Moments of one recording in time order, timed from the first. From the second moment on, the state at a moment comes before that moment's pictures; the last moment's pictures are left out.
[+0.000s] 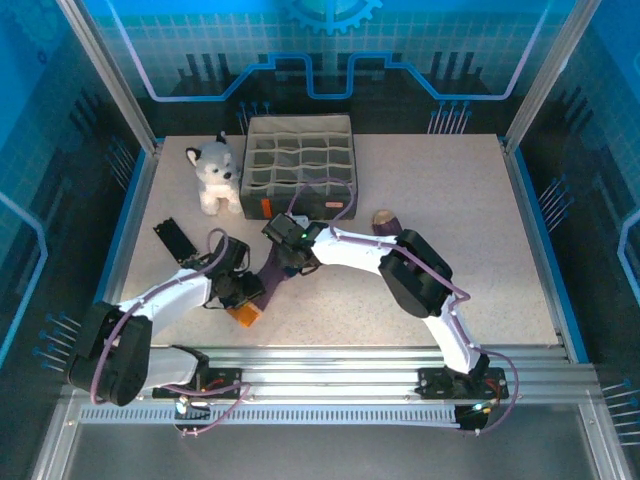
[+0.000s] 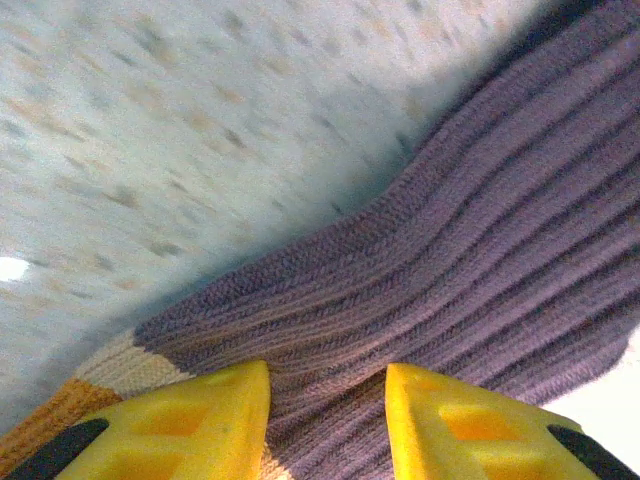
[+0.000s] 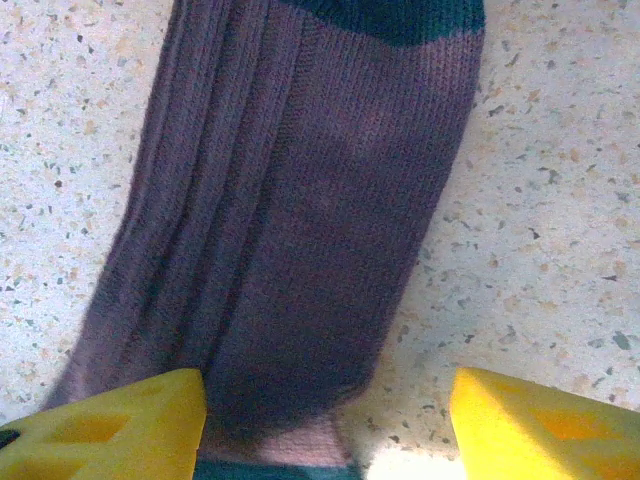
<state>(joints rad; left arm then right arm) -0.32 1.28 0.55 -0.52 0.19 -0.83 0.93 2.18 1.63 -0.59 0.25 0.80</state>
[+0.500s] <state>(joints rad) -0.62 1.33 0.58 -0.44 0.14 -1.12 0.80 1.75 1.20 -0.39 0.22 0.54</state>
